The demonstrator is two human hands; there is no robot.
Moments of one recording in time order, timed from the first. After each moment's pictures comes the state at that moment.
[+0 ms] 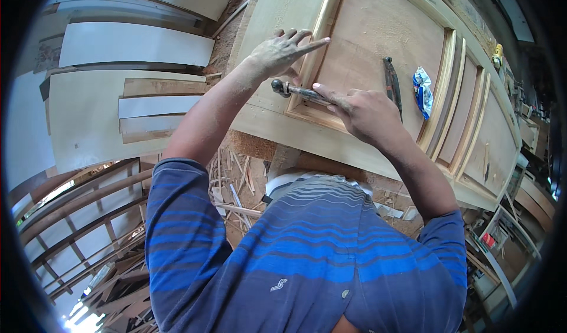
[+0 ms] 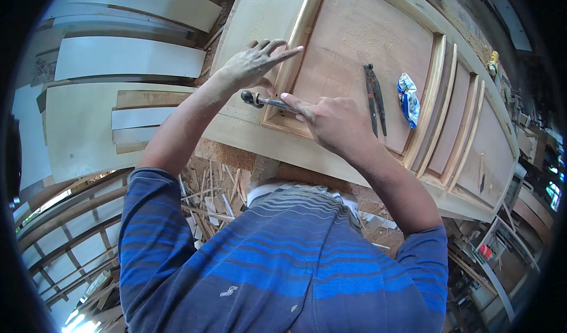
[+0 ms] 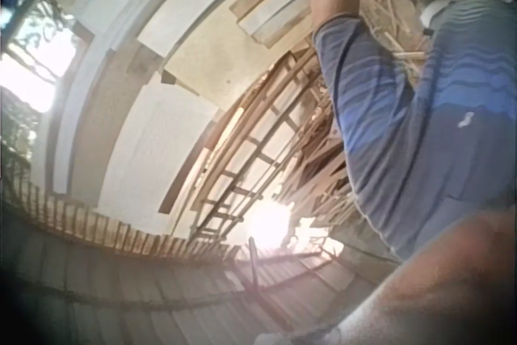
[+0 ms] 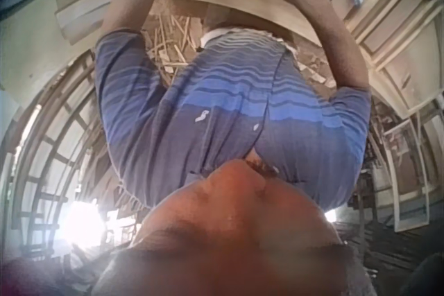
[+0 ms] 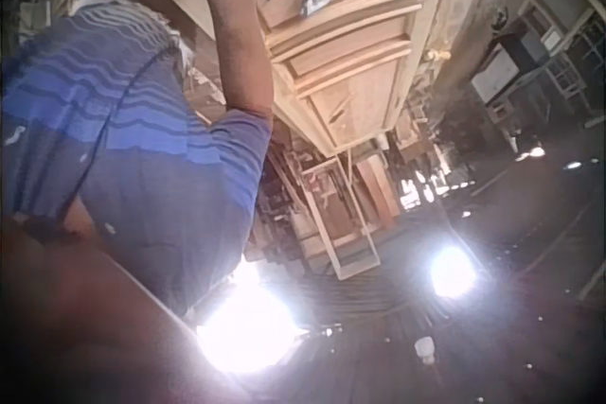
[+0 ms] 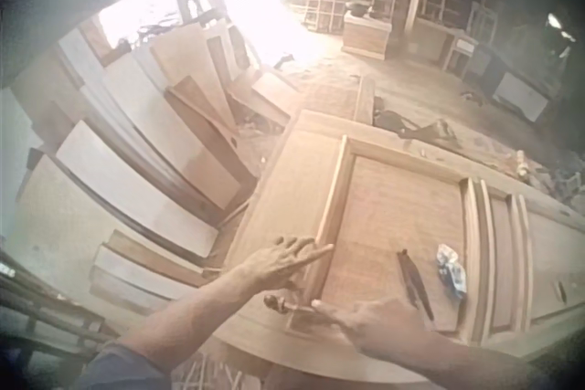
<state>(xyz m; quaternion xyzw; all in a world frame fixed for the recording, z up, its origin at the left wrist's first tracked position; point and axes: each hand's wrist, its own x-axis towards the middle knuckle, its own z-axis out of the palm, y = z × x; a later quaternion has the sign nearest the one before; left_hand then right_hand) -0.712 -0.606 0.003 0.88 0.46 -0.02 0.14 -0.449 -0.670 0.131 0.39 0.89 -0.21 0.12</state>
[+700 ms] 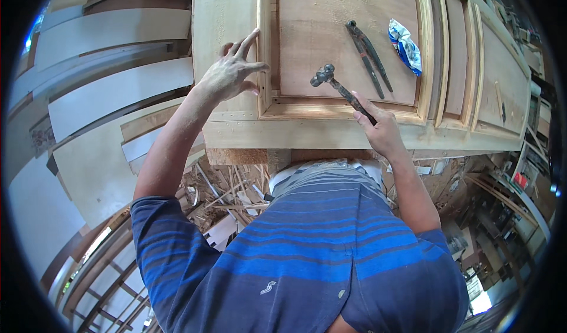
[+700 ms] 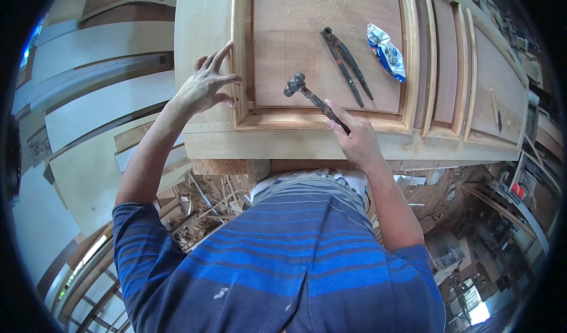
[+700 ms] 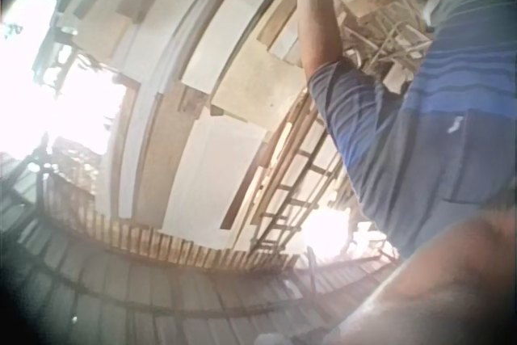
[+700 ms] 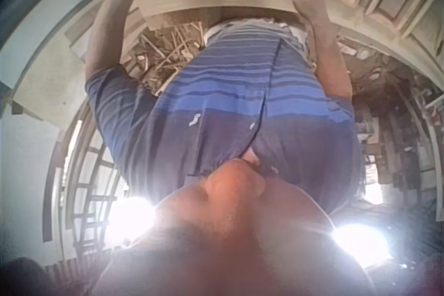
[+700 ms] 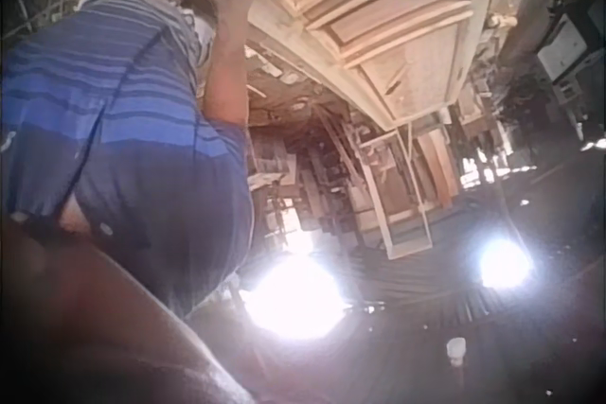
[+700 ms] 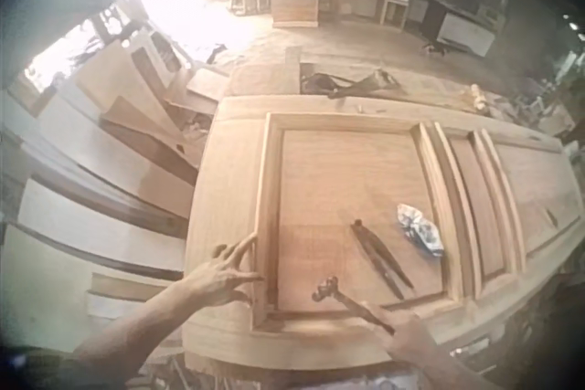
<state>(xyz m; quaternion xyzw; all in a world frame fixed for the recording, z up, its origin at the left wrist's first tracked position) -0.714 -0.607 0.010 0.90 0.40 -0.10 0.17 -0.323 -0.768 0.030 0.65 0.60 -0.44 -0.18</state>
